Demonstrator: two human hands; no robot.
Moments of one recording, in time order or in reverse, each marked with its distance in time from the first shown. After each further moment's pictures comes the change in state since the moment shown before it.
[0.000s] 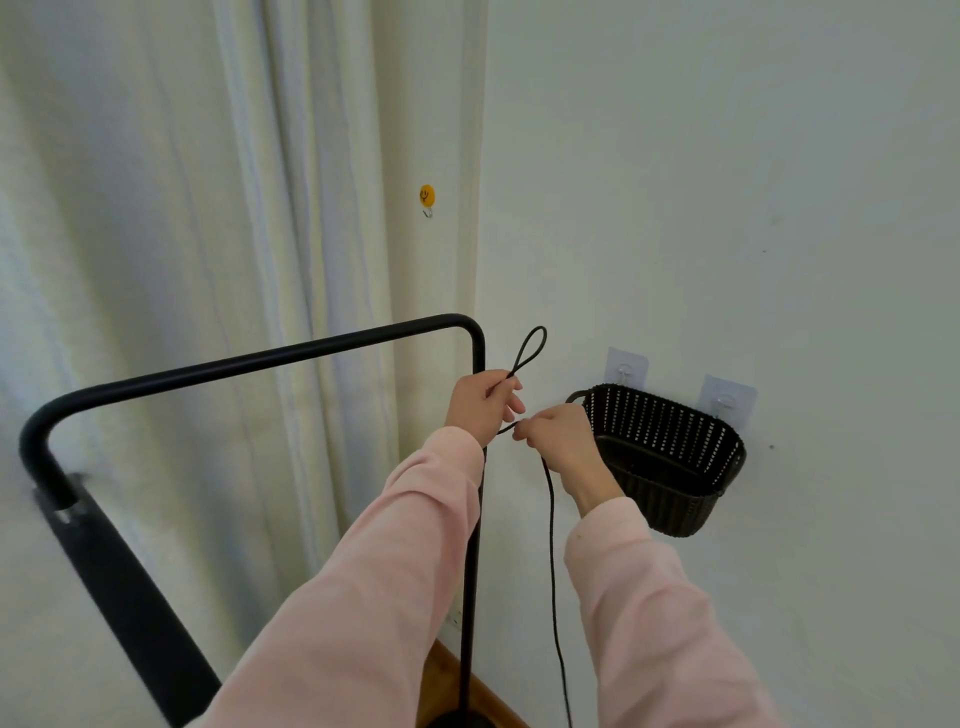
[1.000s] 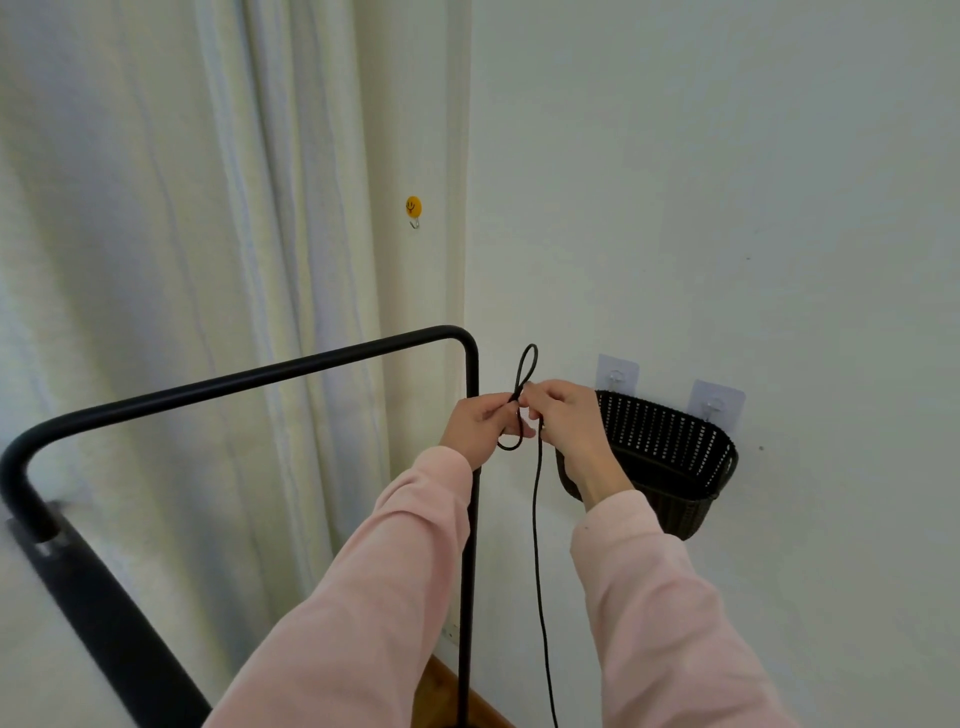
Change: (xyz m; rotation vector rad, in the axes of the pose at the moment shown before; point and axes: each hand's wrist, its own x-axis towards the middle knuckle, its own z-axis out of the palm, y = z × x) left_hand -0.008 -0.006 -0.003 -0.082 -0.202 0.016; right_hand -0.005 -0.020 -0.010 0.346 0.070 -0.214
